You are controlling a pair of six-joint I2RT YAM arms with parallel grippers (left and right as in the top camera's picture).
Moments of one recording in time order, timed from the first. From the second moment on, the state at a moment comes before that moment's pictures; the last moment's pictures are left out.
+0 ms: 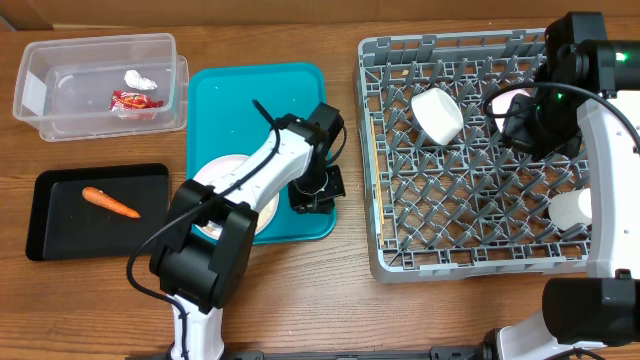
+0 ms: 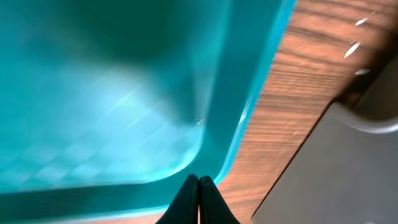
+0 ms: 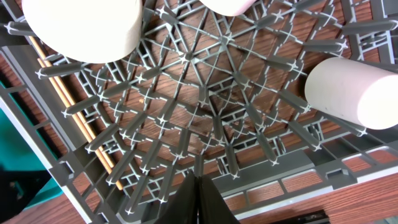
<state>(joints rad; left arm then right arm) -0.50 2.04 1.47 -1.06 0.28 -0.69 -0.05 1.74 1.92 -1.63 0.01 0.31</state>
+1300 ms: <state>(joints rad) -0.40 2.03 1.56 -1.11 -0.18 -0.59 -0.05 1.74 1.92 -1.62 0.01 0.31</state>
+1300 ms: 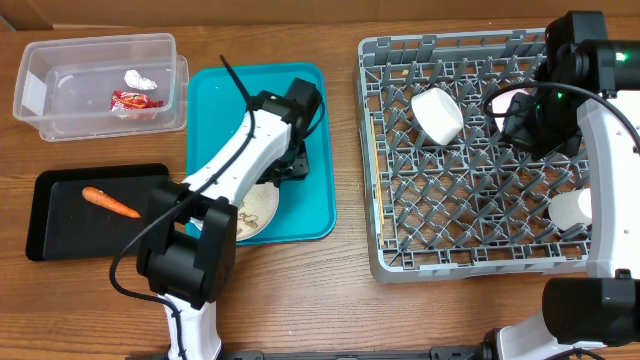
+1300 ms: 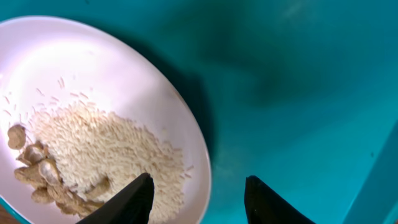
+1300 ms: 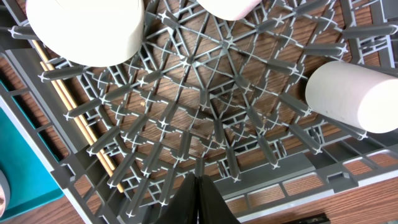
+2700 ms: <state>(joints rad) -0.38 2.03 1.46 -0.95 -0.23 -0.52 -0.05 1.74 1.92 -1.63 0.01 0.31</state>
